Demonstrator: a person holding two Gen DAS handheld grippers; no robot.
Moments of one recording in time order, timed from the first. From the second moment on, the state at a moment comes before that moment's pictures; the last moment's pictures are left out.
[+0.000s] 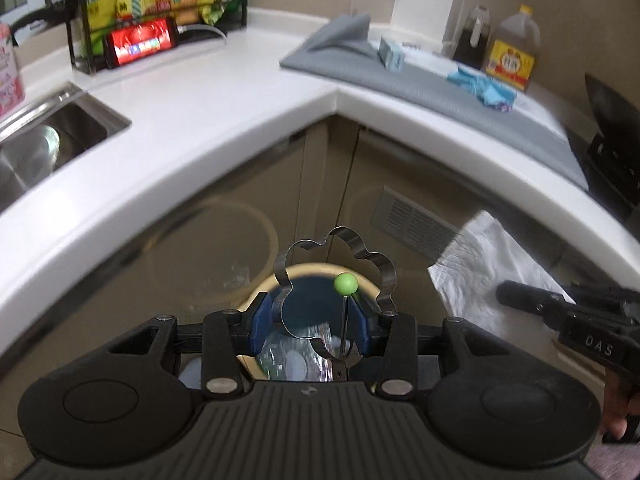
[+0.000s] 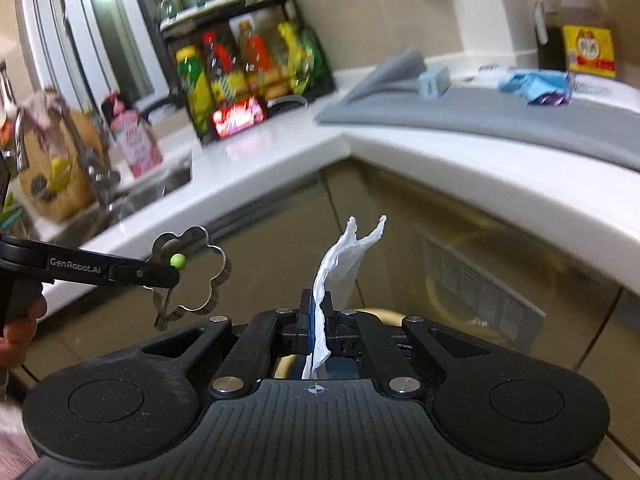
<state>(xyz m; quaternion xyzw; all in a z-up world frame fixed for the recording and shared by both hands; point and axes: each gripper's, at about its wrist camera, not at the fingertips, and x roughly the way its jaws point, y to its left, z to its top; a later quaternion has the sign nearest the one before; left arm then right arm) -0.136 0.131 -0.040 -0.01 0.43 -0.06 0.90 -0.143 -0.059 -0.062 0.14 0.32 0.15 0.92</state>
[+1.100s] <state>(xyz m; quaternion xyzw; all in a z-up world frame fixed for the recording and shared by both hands) -0.093 0.140 -0.100 -0.03 0.49 -0.05 0.87 -0.083 -0.026 -0.095 0.10 0.40 0.15 0.90</state>
